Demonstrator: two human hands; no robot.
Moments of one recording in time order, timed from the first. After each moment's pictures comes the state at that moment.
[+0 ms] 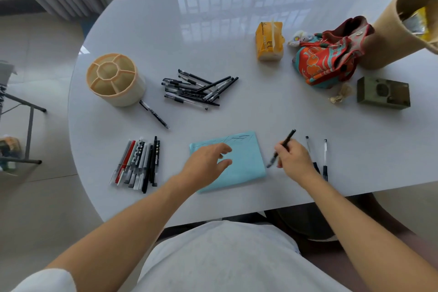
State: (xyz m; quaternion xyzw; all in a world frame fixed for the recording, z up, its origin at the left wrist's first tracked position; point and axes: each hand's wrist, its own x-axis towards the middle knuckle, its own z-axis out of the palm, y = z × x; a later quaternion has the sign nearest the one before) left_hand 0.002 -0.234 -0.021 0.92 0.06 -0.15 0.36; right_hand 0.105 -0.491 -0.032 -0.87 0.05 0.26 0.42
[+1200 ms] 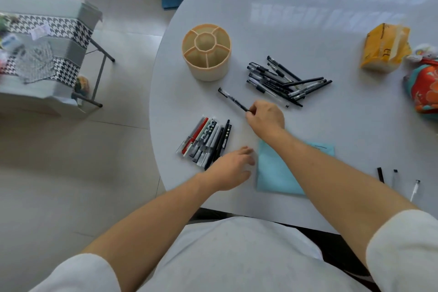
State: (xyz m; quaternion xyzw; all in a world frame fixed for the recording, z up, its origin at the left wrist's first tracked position) left_hand -0.076 -0.143 -0.047 0.89 0.10 -0.21 0.39; right_hand 0.106 -0.188 -0.064 -0.93 -0.25 0.22 0.18
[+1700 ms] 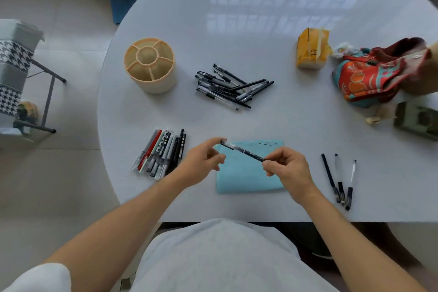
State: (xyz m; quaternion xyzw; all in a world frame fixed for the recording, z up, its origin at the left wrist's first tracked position) left_hand -0.036 -0.160 -0.044 0.73 0.22 -0.14 0.63; right_hand 0.073 -0.404 0.000 -0.75 0.01 0.33 0.58
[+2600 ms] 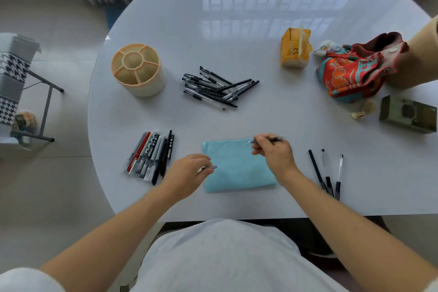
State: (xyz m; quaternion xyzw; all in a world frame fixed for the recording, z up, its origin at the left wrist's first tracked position) left_hand -0.062 -0.180 -0.041 0.94 0.09 -0.07 0.32; right_hand 0.101 -0.395 -0.023 -0.73 0.09 0.28 0.61
